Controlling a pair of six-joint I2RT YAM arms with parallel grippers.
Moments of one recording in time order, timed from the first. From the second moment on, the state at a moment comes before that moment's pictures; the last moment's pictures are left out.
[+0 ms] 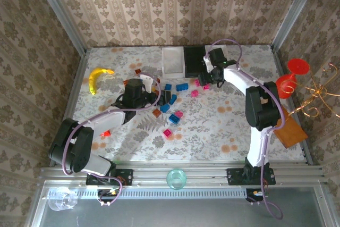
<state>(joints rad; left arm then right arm) -0.53 1.44 0.72 0.26 0.29 -0.30 0.24 2.01 1.53 -0.61 -0.03 0.00</state>
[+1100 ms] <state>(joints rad) -0.53 1.43 0.72 0.24 0.27 -0.30 0.25 2.04 1.65 -0.74 -0.04 0.03</state>
